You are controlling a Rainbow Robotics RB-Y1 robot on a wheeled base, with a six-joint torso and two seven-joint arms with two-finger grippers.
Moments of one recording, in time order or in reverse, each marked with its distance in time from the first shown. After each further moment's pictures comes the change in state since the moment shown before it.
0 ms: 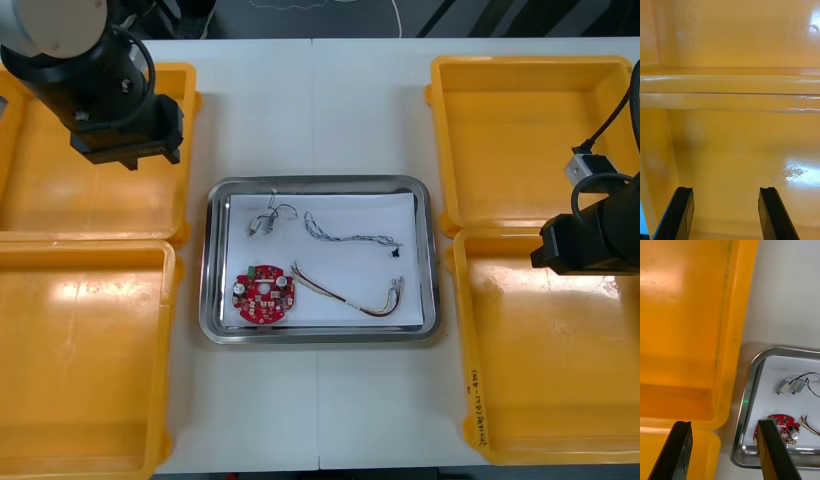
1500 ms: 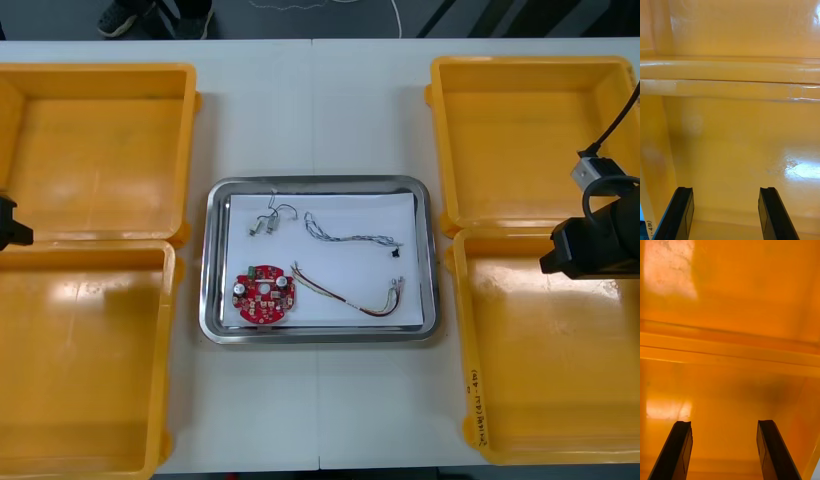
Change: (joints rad) right arm 0.004 -0.066 0.000 0.021 -0.090 0.000 0.000; left arm 0.667 0.106 0.591 -0.447 0.082 0.002 -0.331
